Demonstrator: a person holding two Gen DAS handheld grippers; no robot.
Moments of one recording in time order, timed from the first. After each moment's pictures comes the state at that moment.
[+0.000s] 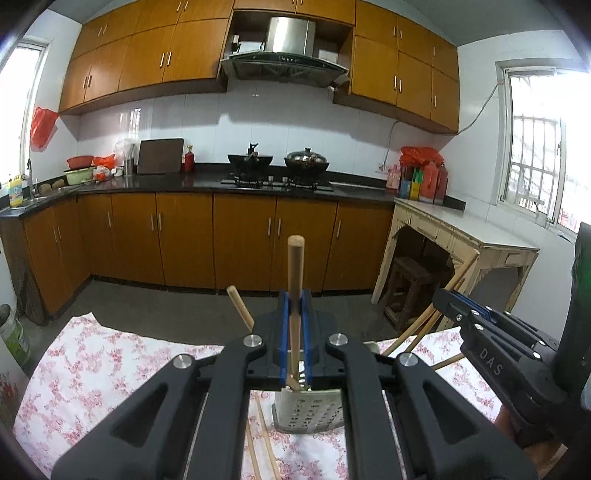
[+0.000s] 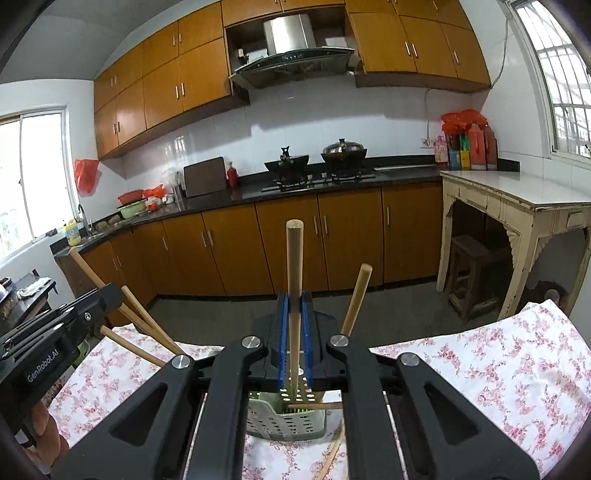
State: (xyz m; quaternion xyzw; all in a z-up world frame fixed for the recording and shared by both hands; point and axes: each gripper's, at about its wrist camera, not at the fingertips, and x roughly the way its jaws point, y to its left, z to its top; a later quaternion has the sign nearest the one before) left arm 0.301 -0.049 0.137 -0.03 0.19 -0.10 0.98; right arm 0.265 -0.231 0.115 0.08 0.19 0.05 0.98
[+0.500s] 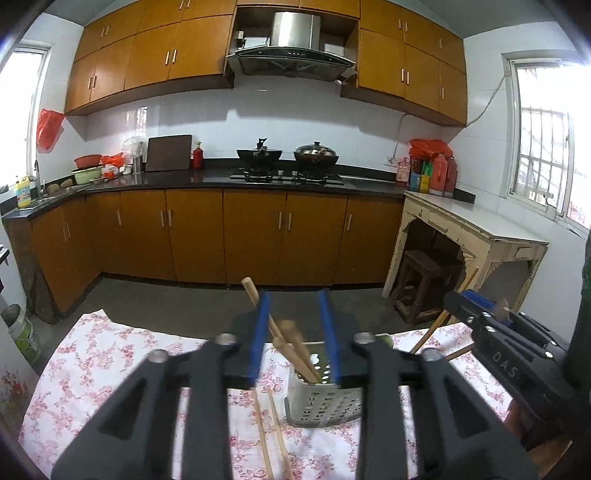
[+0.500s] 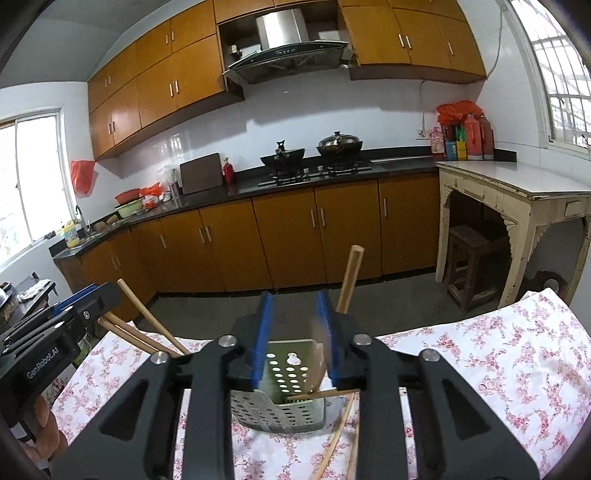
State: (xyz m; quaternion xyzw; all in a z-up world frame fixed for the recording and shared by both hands) left arm 0.302 -0.043 0.135 -0.02 0.20 -0.08 0.98; right arm 0.259 -0.234 0.114 0.09 0.20 0.05 0.97
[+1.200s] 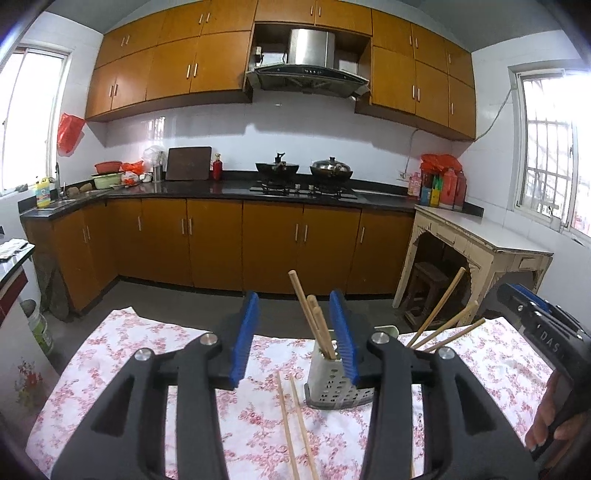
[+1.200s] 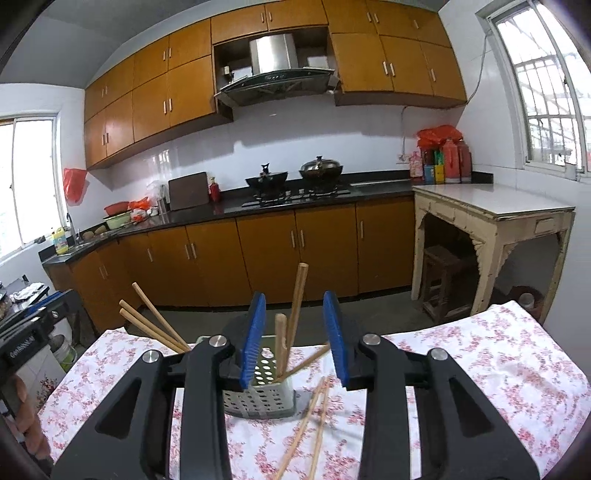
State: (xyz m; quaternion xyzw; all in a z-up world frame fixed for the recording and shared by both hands) left arm 0.227 -0.009 0.154 -0.03 0.17 -0.05 0.98; right arm 0.193 -0.252 0.138 0.07 0.16 0.01 0.98
